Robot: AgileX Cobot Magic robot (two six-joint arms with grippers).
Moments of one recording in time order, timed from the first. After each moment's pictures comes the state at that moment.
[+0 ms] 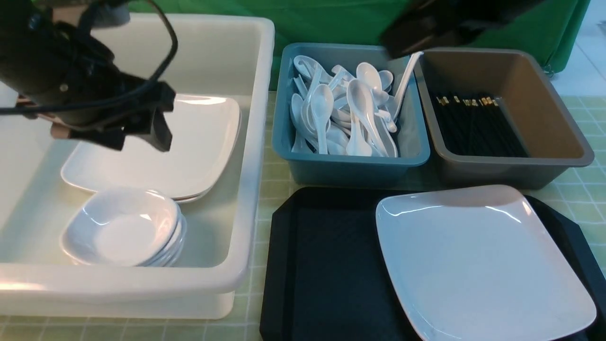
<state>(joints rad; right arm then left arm) 0.39 1.57 -1.83 0.45 1.20 -0.39 -0.20 1.46 -1.37 -0.15 1.04 -0.07</state>
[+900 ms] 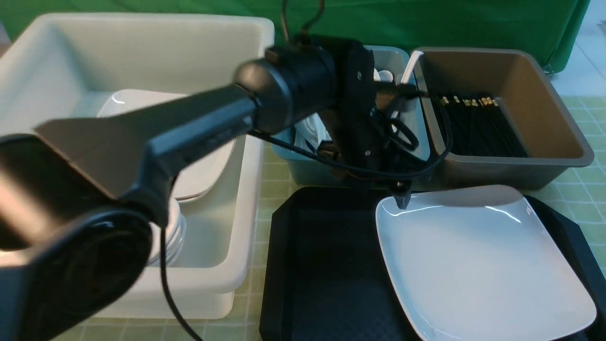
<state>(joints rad) 0.11 0.99 -1.15 0.26 1.13 -0.35 -0.68 2.24 -1.98 -0.19 0.93 -0.09</state>
